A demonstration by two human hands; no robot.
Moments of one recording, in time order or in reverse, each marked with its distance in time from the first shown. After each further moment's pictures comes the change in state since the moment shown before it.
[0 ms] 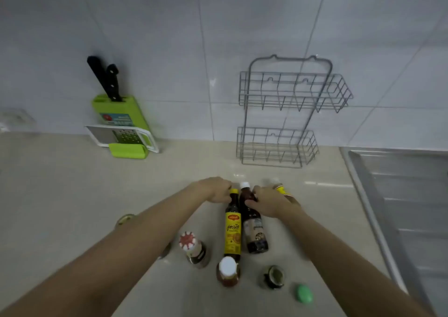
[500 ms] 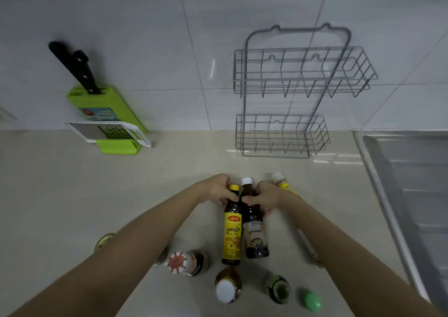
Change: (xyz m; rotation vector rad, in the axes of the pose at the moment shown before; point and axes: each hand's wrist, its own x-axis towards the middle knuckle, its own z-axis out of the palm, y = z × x) left_hand 0.039 -0.011 0.016 -0.815 -0.133 -0.141; right_hand 0.045 0.024 0.014 0.629 -0.262 0.174
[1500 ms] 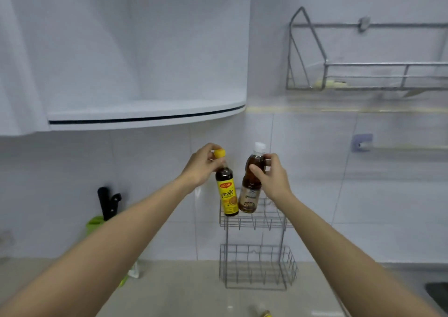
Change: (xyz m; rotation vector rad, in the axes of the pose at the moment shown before) left_hand -0.195 0.235 -0.159 -0.081 0.789 0.898; right_hand -0.190 -0.227 -0.172 0.278 0.972 -0.865
